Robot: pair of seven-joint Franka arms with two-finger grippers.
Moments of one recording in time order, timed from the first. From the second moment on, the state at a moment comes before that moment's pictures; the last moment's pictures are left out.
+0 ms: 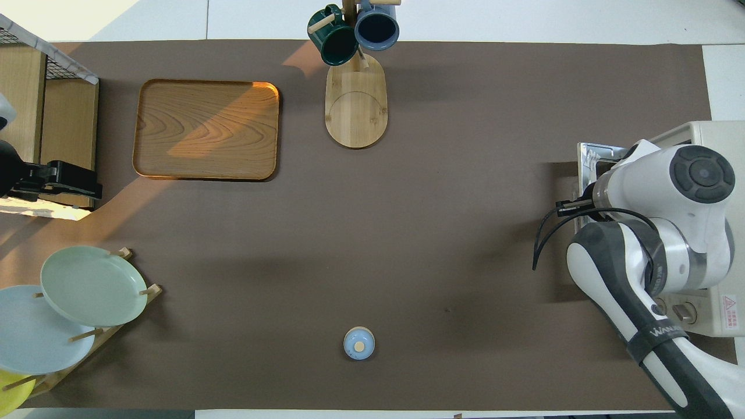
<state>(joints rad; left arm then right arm) -0.05 -0.04 -0.01 -1.68 -0.02 1.60 -0.01 0.03 0.07 0.00 -2.21 -0.10 2.28 0.00</state>
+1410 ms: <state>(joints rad) -0.05 -0.04 -0.01 -1.68 -0.02 1.60 -0.01 0.10 0.13 0.00 -2.06 -0.06 2.14 0.15</state>
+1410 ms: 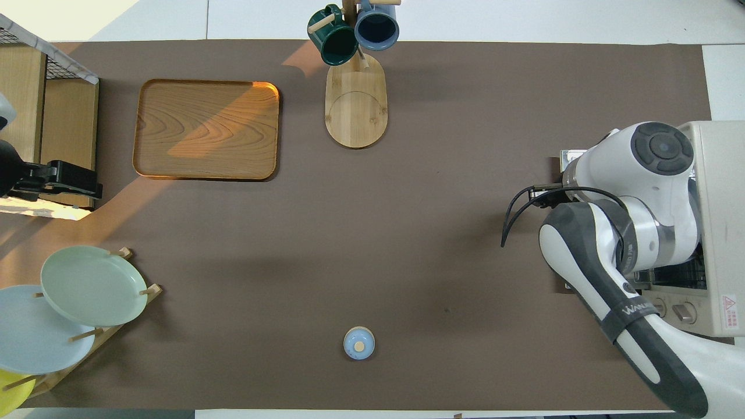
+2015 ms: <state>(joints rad) -0.05 -0.04 -0.01 -1.68 -0.02 1.60 -0.01 -0.01 0.07 -0.01 -2.07 -0.22 2.05 0.01</state>
